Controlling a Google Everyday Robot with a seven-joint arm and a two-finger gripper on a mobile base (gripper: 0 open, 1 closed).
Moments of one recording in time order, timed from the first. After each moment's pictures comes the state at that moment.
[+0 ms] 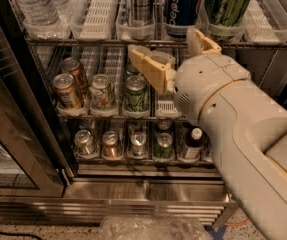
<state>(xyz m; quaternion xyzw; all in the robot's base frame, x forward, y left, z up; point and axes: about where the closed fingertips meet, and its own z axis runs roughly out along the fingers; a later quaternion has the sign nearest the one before) 0.472 -0.042 1.043 -0.18 0.66 0.12 0.72</state>
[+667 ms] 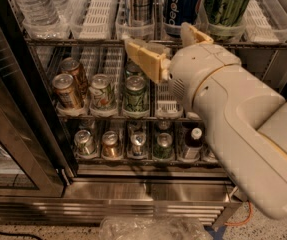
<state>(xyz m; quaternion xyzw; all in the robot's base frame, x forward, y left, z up) 0.493 -0.040 1.043 -0.18 0.67 0.13 0.70</state>
